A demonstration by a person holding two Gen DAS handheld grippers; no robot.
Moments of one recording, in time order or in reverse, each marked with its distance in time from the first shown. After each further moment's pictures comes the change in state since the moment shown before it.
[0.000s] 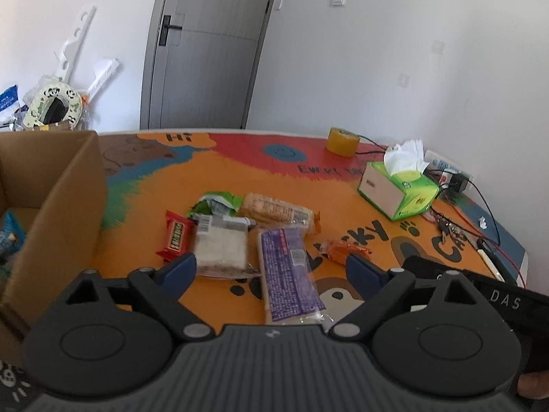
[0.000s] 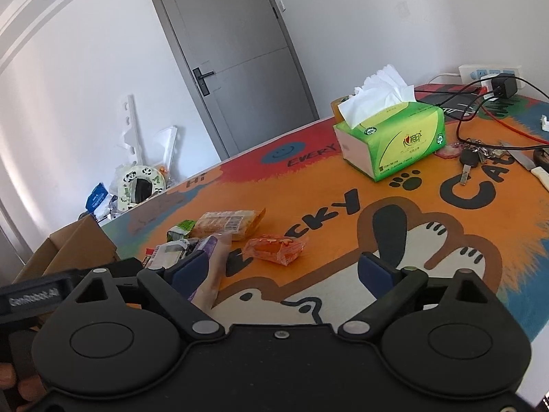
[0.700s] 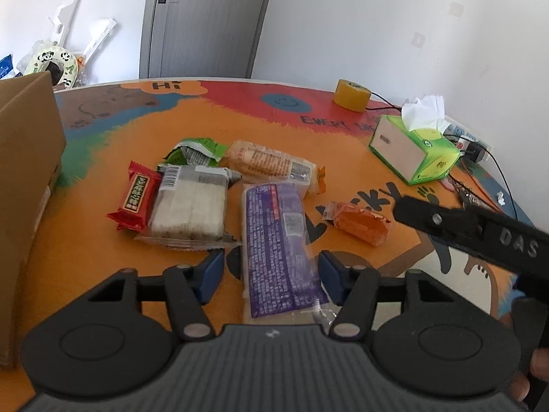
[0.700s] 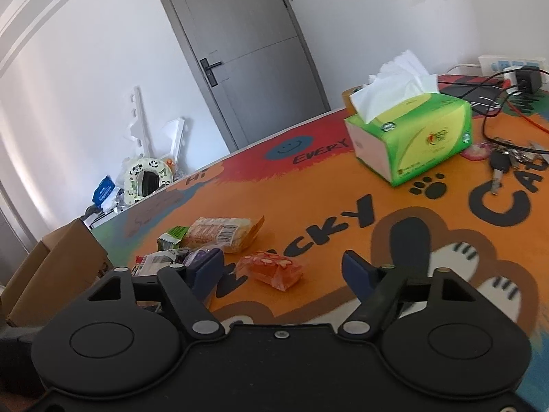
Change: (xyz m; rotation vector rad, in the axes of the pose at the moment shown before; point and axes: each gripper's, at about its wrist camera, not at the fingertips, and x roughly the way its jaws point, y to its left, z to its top) left arm 0.058 -0.010 -0.011 -0.017 0.136 0.015; right arm 0.044 -0.008 0.016 -0.011 0.036 0.042
